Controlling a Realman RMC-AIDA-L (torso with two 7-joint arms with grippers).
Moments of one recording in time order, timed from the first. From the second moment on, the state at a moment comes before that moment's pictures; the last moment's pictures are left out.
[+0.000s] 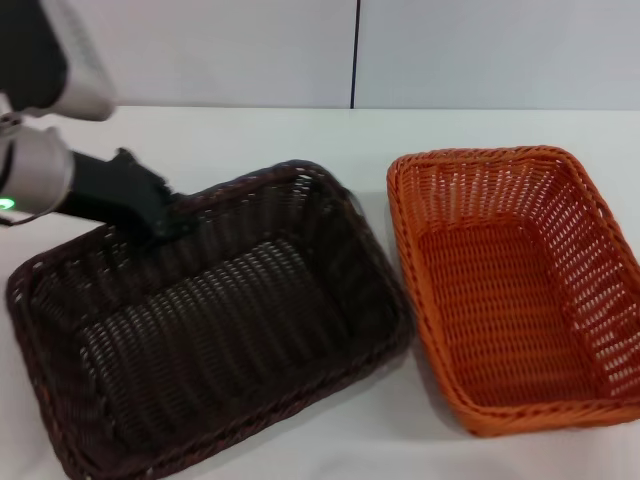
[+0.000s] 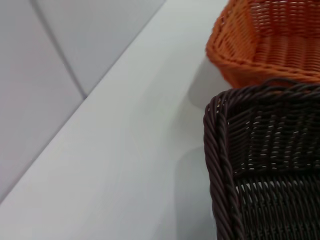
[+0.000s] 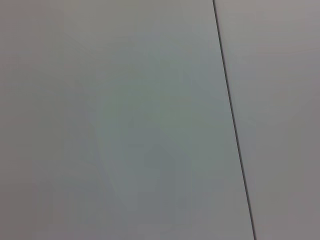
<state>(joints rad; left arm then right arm) -0.55 -2.06 -2.02 -1.34 2.44 -1.41 1.27 0.20 2.08 -2.26 -0.60 -2.10 1.28 2.95</state>
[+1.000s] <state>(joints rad) -0.52 -2.07 -1.78 -1.47 2.37 -1.01 1.32 0.20 2.08 -2.27 -0.63 -2.10 1.28 2.95</state>
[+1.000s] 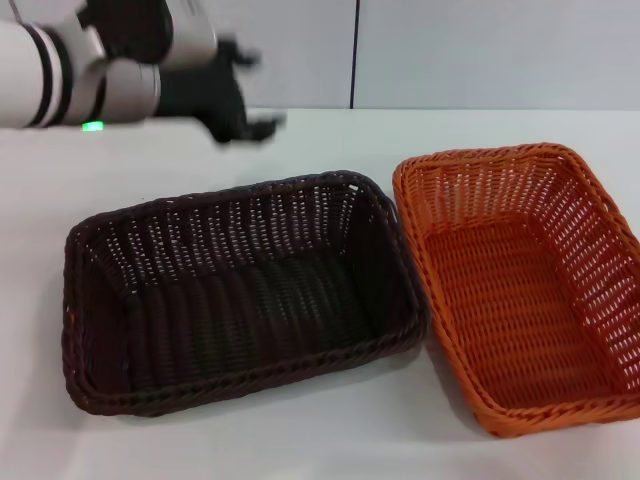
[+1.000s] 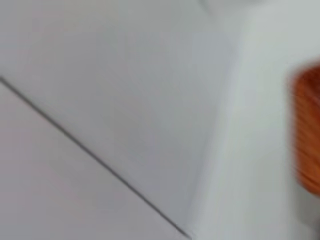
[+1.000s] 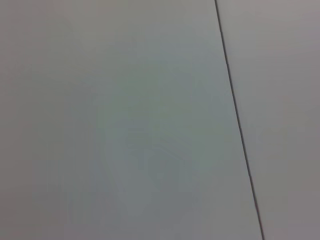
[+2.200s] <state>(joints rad) 0.06 -2.07 -1.05 -0.61 2.24 1.38 0.36 0.43 1.97 -1.78 -1.70 -2.47 -0.65 2.88</state>
